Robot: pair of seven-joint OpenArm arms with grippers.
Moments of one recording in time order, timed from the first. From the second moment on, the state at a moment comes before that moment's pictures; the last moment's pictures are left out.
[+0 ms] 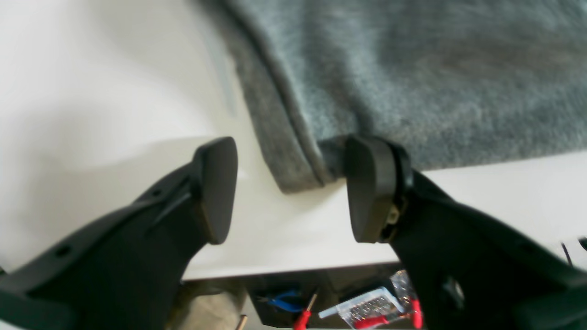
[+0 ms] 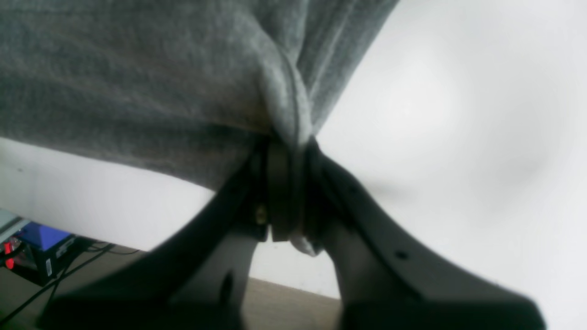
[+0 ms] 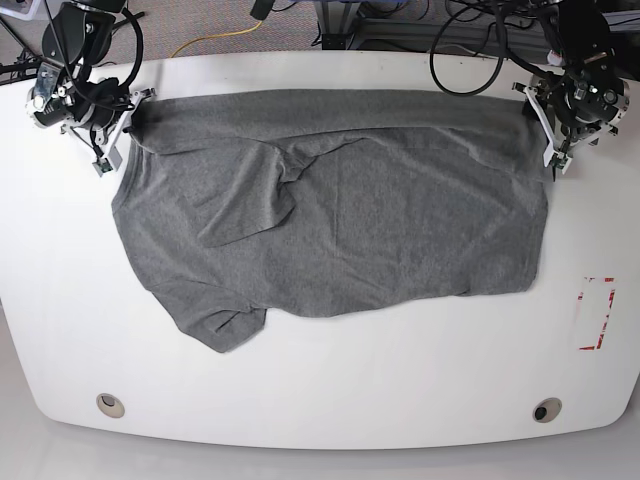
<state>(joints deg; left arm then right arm) 16.6 -12.1 -30.5 102.5 -5.9 -42.9 68.4 -15.0 18.3 30.1 94.5 27.6 41.1 -74.0</state>
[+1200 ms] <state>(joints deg) 22.6 -13.9 -30.5 107.8 -6.6 -43.0 68.6 -19.8 20.5 30.4 96.5 29.1 41.1 -74.2</state>
